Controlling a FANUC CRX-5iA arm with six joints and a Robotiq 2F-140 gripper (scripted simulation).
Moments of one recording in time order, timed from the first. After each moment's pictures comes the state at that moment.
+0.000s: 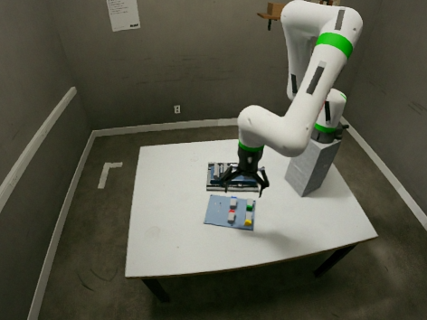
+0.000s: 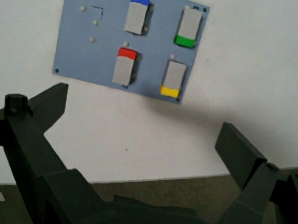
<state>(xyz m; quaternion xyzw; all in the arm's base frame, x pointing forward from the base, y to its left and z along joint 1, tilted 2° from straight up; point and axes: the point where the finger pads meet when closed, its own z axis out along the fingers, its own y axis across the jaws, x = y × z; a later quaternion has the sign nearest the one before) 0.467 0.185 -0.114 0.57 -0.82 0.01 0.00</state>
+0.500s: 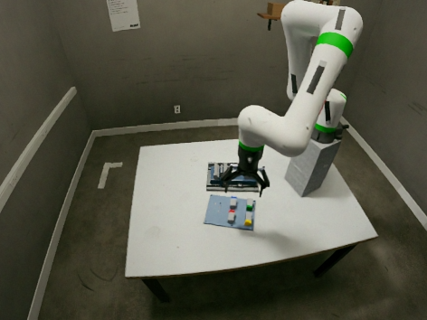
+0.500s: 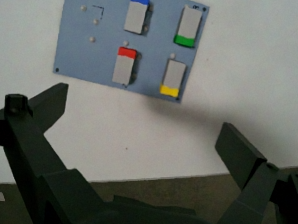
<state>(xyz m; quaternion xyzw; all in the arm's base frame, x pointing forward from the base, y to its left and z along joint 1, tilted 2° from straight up) 0.467 0.187 -0.112 0.57 -0.82 0.01 0.00</state>
